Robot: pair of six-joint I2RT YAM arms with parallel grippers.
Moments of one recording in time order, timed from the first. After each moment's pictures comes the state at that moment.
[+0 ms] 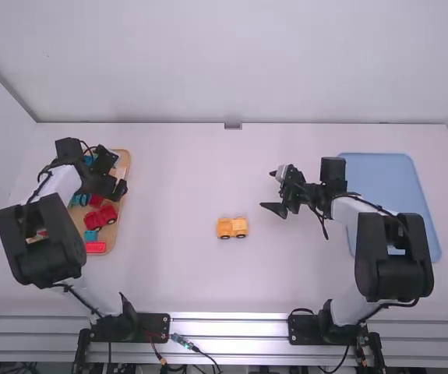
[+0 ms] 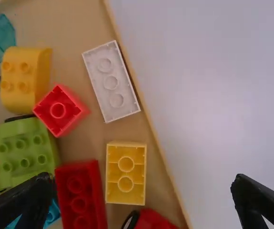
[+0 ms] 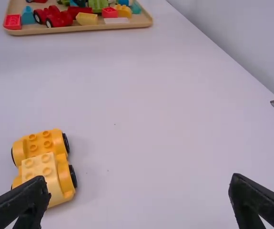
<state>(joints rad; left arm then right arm) 0.42 1.80 1.19 -0.55 0.23 0.72 0.02 1.72 0.79 0.05 -1.06 -0.92</state>
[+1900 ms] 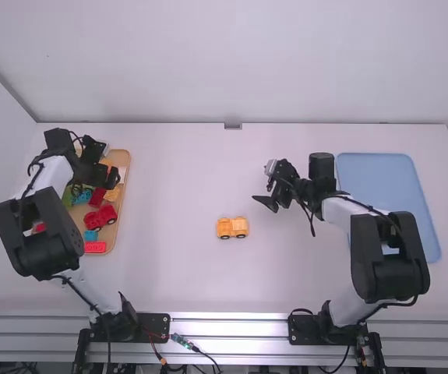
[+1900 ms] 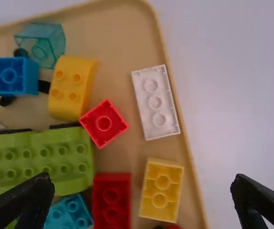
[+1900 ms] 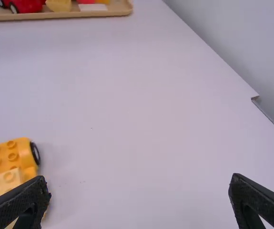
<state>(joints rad) 0.45 1.87 1.35 -0.62 0.24 0.58 0.11 1.72 0.80 0.19 -0.87 -0.78</state>
